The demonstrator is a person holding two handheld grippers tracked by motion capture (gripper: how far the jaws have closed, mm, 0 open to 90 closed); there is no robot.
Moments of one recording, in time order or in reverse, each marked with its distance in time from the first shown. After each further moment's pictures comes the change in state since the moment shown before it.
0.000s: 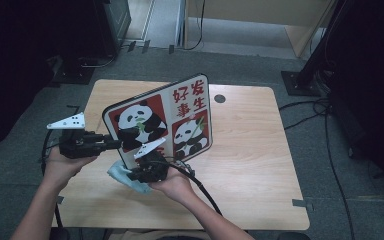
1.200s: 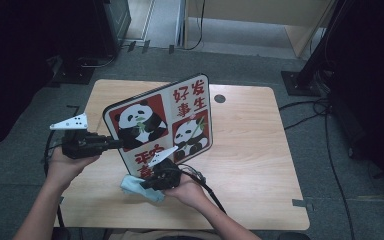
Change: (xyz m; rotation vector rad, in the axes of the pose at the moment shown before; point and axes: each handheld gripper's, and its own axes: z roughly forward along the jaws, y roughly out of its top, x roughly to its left) left arm -0.002 0.000 0.005 0.001 0.000 -0.003; right arm -0.015 -0.041 -0.010 0.045 0.056 0.002
